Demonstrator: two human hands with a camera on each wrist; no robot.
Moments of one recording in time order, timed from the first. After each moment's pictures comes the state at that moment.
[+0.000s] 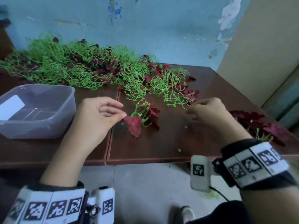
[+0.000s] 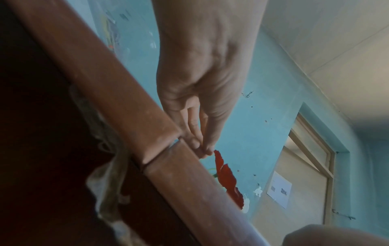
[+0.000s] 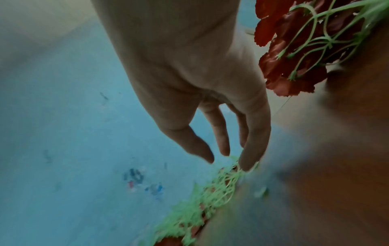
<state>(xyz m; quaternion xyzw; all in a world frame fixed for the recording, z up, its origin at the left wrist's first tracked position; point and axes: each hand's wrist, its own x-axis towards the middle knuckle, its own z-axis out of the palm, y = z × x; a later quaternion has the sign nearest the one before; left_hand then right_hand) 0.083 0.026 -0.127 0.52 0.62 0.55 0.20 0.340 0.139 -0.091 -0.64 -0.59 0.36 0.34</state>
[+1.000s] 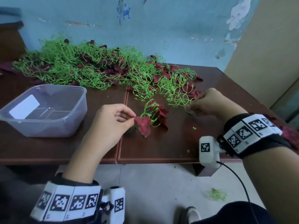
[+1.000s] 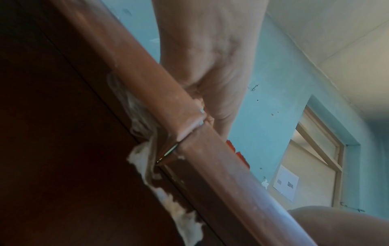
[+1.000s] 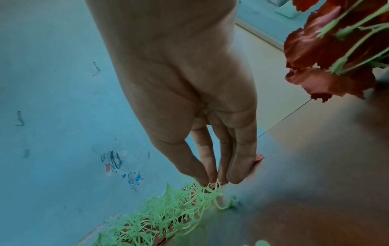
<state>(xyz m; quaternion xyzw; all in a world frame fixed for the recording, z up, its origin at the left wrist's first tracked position) 0.084 0.026 -0.138 0.53 0.64 0.51 0.21 0.328 0.201 -0.089 -0.65 -0.70 0.25 0.19</state>
